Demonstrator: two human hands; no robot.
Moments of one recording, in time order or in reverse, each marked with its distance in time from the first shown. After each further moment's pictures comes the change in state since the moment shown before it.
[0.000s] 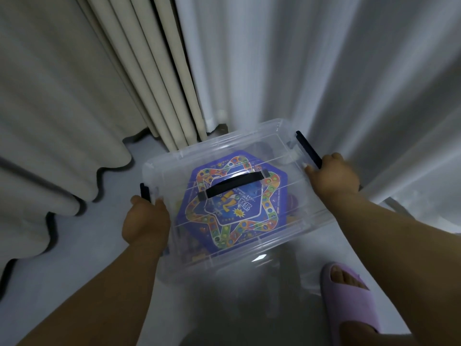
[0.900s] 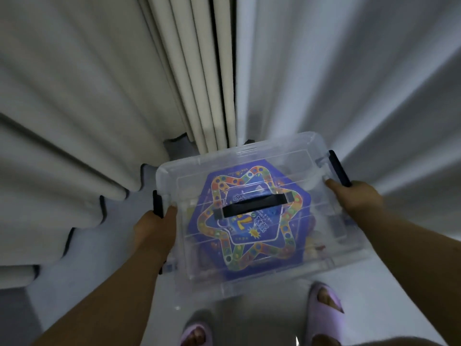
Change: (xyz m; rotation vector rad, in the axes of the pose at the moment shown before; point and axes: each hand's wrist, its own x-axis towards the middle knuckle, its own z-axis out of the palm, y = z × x) left_hand 0.008 0.037 -0.149 -0.149 -0.243 -0.291; right_hand 0.035 -0.074 -0.152 0.270 -0.401 0.219
